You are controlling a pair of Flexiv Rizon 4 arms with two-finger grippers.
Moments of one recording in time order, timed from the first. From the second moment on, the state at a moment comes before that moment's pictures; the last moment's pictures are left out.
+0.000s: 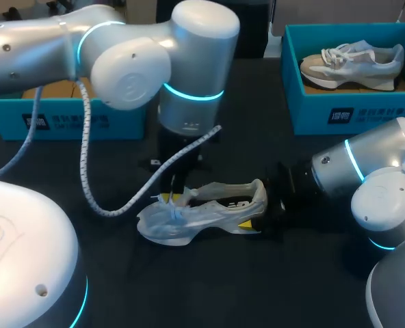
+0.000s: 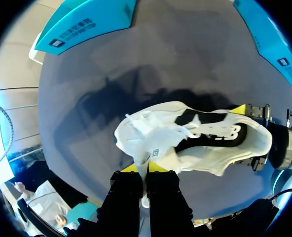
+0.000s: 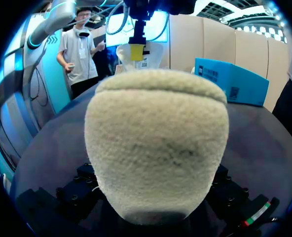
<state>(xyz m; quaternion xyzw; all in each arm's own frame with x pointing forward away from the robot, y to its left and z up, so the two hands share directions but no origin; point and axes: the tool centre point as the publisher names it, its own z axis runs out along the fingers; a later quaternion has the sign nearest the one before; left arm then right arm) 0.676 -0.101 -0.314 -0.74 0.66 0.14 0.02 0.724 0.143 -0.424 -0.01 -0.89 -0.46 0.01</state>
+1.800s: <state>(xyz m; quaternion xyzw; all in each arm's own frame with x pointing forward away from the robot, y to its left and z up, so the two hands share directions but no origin) 0.701 -0.103 -0.279 -0.58 0.82 0.01 -0.01 0.725 0.143 -0.424 -0.01 -0.89 -0.46 0.01</state>
